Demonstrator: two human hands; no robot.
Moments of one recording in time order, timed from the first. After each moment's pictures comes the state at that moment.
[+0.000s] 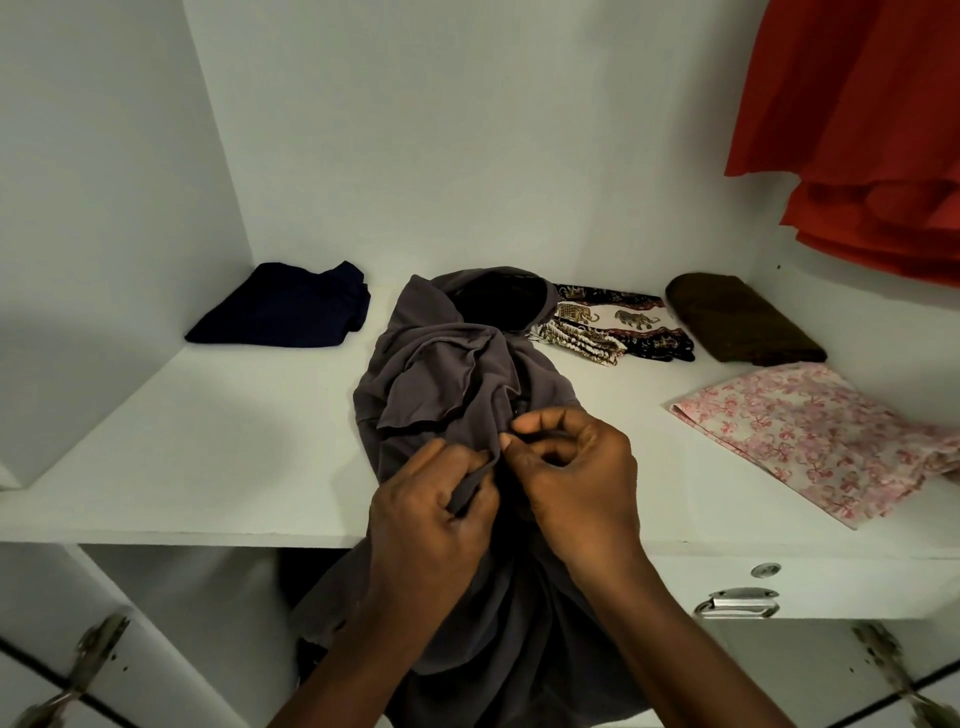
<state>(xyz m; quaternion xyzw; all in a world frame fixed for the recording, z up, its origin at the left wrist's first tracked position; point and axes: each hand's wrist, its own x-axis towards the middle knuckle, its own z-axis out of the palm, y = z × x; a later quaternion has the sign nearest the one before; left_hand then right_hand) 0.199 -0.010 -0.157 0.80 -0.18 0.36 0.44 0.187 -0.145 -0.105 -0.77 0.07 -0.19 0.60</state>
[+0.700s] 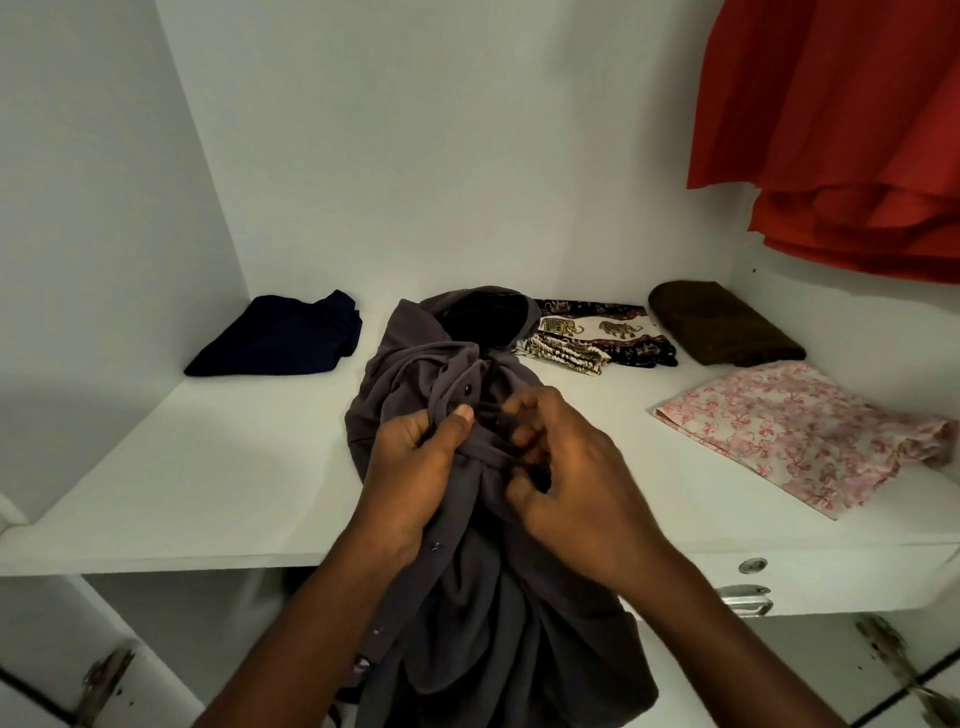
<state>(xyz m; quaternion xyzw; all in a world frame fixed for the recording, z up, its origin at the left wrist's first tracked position) 0.221 -0.019 -0.101 0.68 0.01 0.04 0.73 0.180 -0.178 -0.090 -0.92 -0.14 -0.19 0.32</state>
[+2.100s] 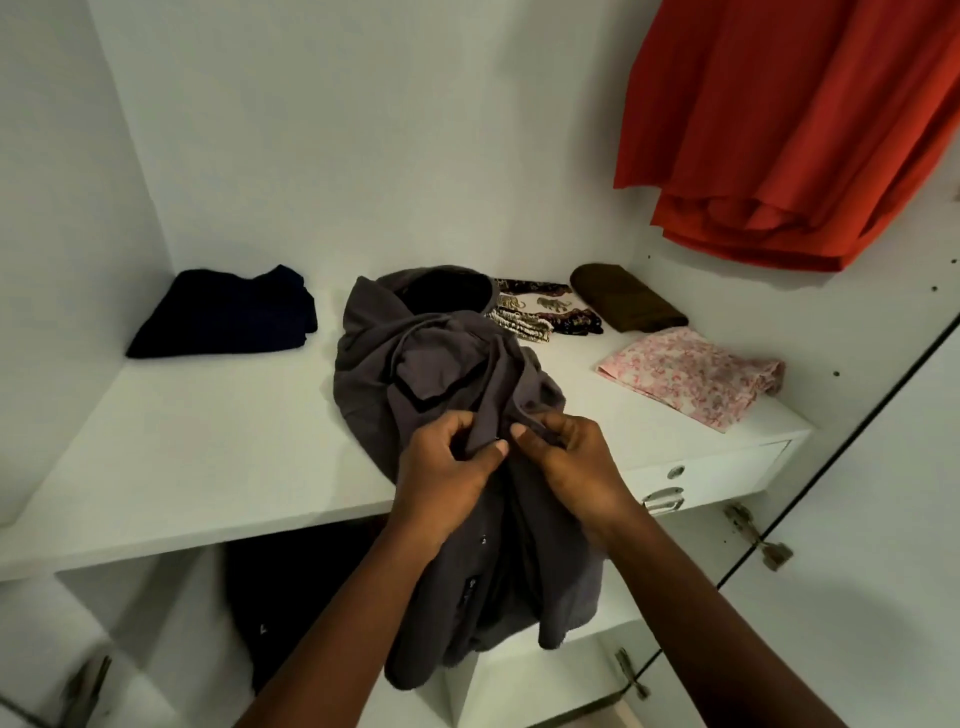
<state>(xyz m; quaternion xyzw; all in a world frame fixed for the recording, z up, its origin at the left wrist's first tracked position) 0.198 0.023 -0.140 0.74 -0.15 -0.02 0.65 0.145 -0.123 -0.112 -0.77 0.10 -0.15 0.61</state>
